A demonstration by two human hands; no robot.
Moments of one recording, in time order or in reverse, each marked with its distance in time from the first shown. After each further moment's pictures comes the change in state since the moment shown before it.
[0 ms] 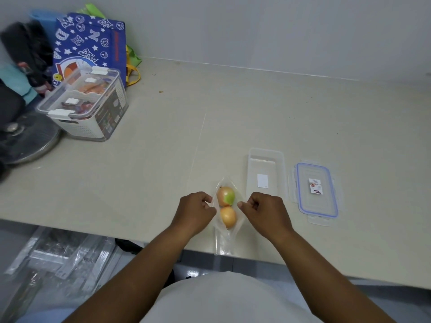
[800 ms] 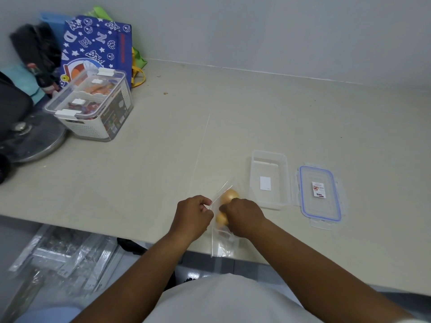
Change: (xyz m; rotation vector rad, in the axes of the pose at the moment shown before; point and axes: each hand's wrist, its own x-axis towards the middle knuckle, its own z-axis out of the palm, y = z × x) left_hand -0.008 -0.008 -0.002 -0.049 0.076 0.004; right_hand 0.029 -0.019 0.051 -0.706 -0.423 -0.446
